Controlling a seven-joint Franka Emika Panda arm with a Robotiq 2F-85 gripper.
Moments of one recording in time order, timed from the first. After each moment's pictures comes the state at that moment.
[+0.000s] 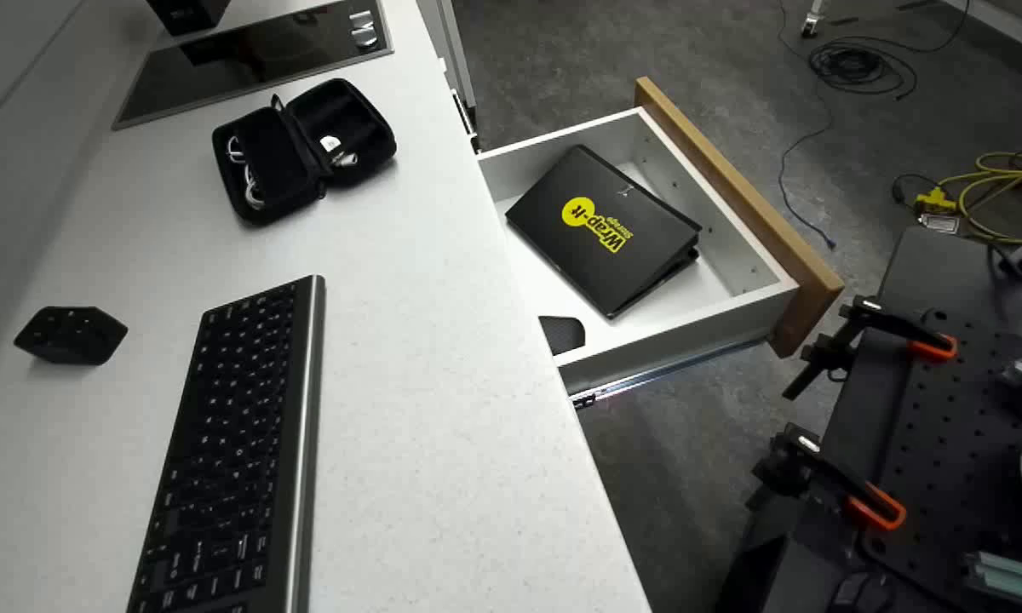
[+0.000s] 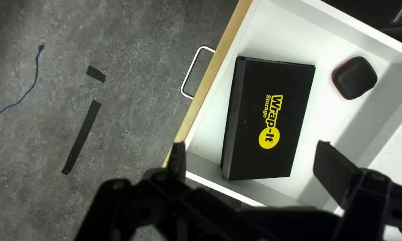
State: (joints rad) arm -0.16 -0.23 -0.17 -2.17 -0.10 1.92 -0.07
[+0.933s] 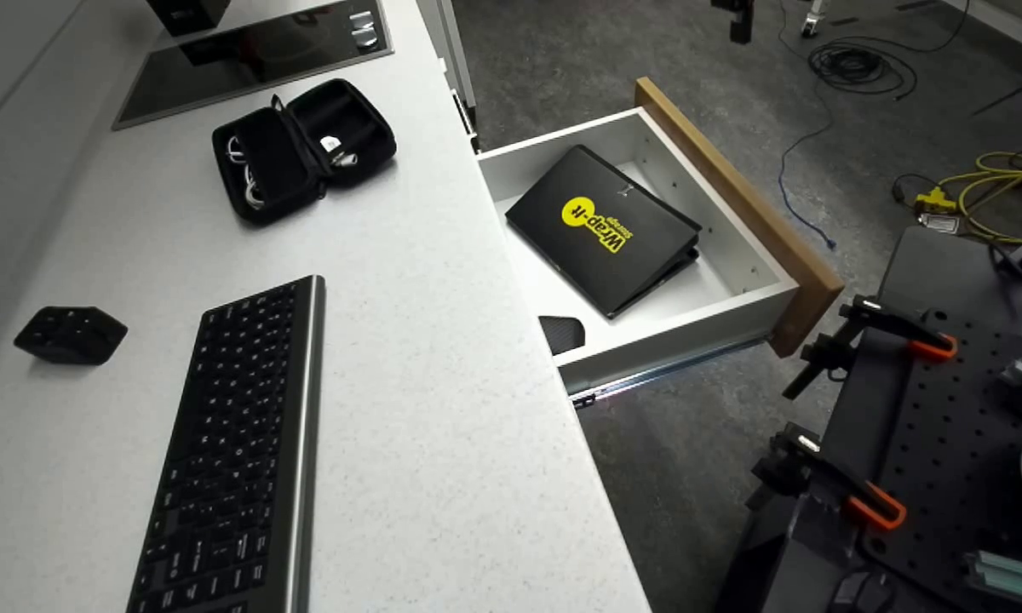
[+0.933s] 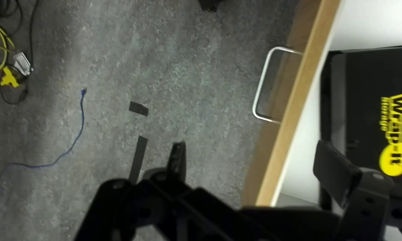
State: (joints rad) arm -0.25 0.02 -0.25 -2.24 -0.21 2.18 0.05
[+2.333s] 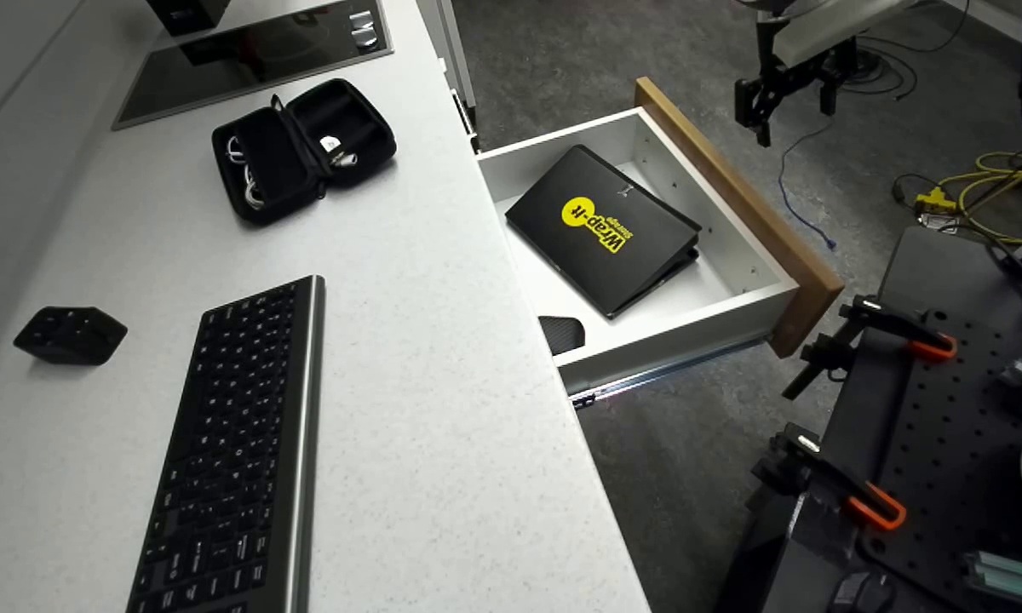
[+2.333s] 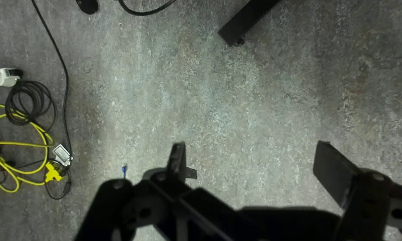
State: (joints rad) arm -0.31 0.48 -0.36 -2.13 -0.15 2.35 0.20
